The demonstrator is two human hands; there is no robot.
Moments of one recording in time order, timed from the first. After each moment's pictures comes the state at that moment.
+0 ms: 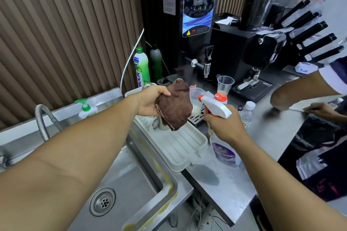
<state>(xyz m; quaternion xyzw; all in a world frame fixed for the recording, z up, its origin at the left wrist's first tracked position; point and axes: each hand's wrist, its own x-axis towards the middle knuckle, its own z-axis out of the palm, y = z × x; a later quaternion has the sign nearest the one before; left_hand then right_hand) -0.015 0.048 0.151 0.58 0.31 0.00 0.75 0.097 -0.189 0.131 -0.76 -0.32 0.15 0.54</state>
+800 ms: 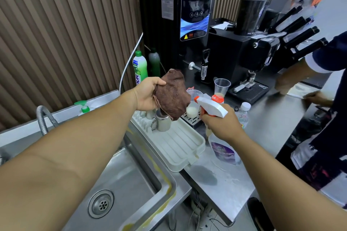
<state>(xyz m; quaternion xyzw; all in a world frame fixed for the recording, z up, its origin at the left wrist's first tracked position) -0.018 0.033 0.180 0.51 0.27 0.08 0.82 0.095 -0.195 0.136 -0.76 -0.36 0.14 0.52</state>
